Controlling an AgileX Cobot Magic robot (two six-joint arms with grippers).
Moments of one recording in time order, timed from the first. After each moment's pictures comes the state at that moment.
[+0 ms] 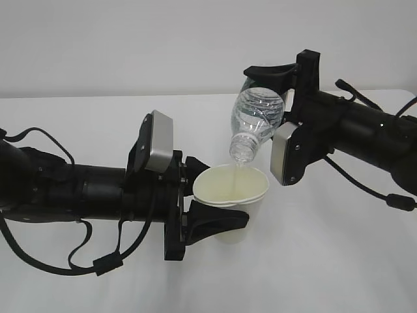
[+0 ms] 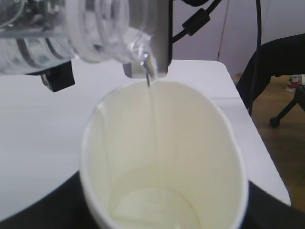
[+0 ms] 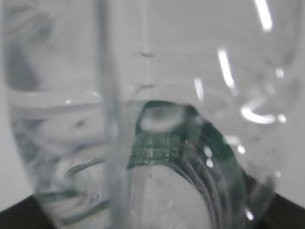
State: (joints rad) left arm -0.51 1.98 -0.82 1.12 -1.13 -0.45; right arm 0.23 1.83 -0.78 -0.66 -1.02 -1.31
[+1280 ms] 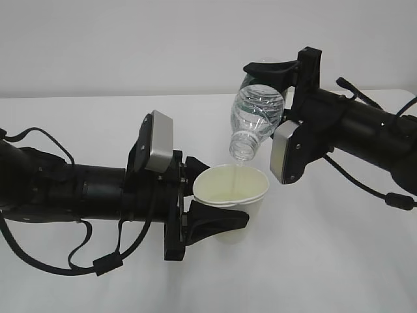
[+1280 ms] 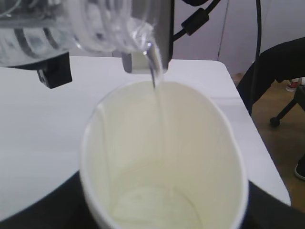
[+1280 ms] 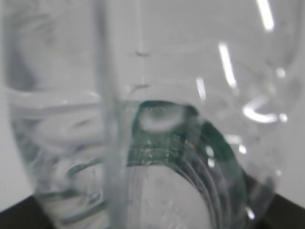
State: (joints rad) left arm -0.51 1.98 -0.82 1.12 -1.13 -0.45; right arm 0.23 1.83 -0.78 -0.66 -1.05 -1.31
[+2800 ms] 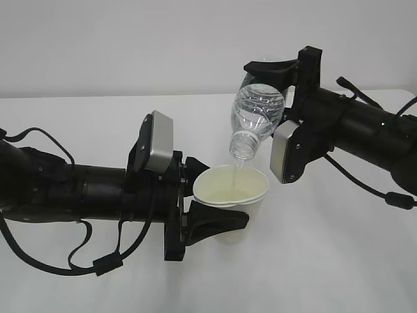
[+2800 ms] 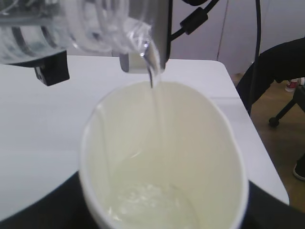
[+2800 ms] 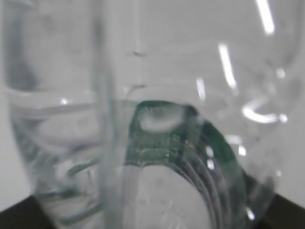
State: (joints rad) left arm -0.51 1.98 -0.82 1.12 -1.13 -0.45; right arm 0.23 1.83 -0.78 -0.66 -1.06 -1.33
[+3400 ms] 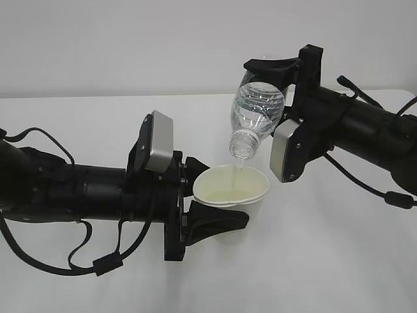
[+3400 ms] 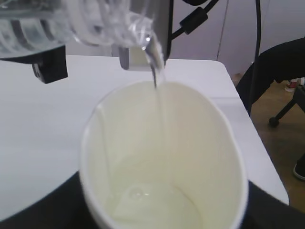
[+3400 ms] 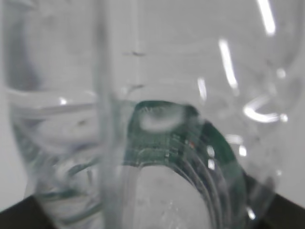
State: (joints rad) left arm -0.51 1.98 -0.82 1.12 -1.13 -0.45; right arm 0.23 1.83 -0.78 -0.66 -1.07 -1.33
